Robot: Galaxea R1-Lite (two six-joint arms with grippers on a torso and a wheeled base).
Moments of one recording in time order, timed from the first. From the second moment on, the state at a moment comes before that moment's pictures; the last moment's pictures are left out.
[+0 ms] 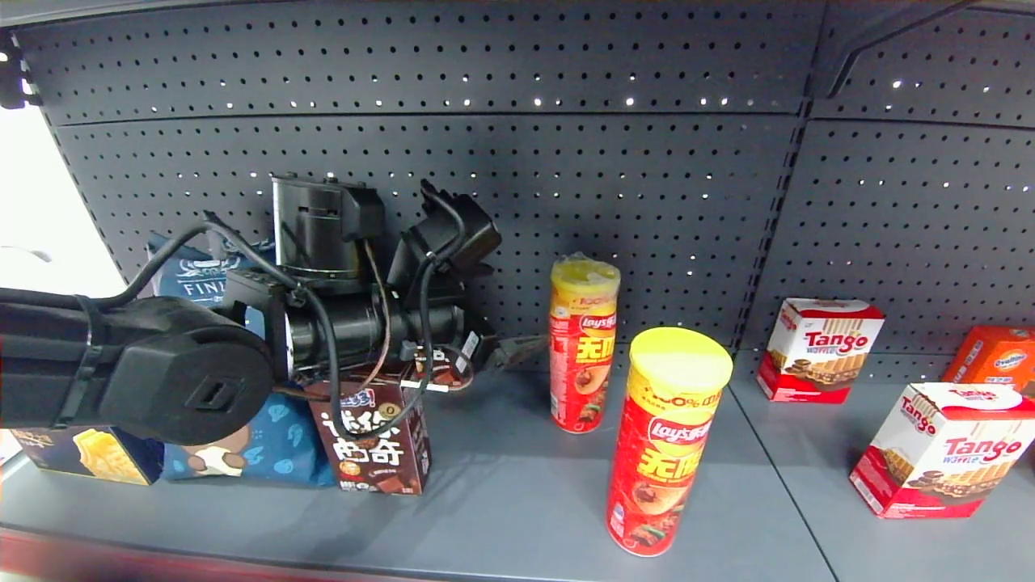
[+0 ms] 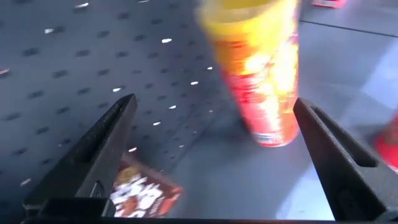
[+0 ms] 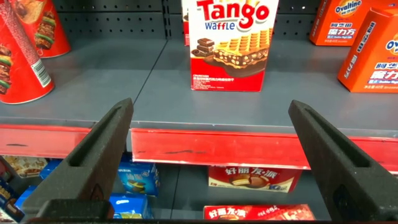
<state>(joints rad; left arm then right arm) -0.50 1.80 -1.09 -0.43 -0.27 0.41 0.00 0.00 0.00 0.00 0.01 0.02</state>
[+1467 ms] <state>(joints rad) -0.56 1.95 -1.11 -0.51 -0.13 0.54 0.00 0.00 0.00 0.00 0.01 0.02</state>
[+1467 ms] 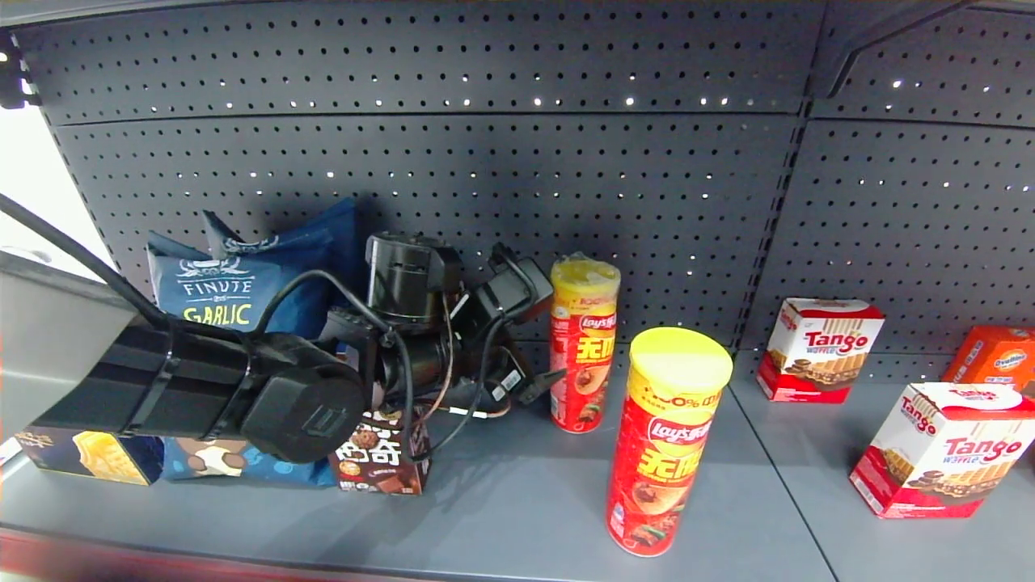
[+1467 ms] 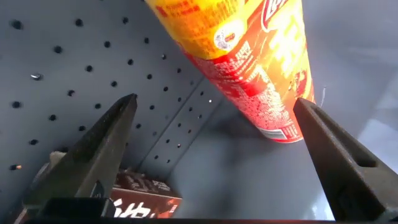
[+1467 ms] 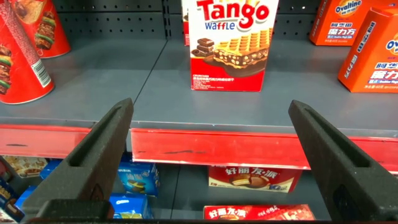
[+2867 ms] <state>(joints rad) -0.55 2.01 -1.13 -0.57 -0.07 0.55 0.00 0.00 0.00 0.00 0.01 0.02</state>
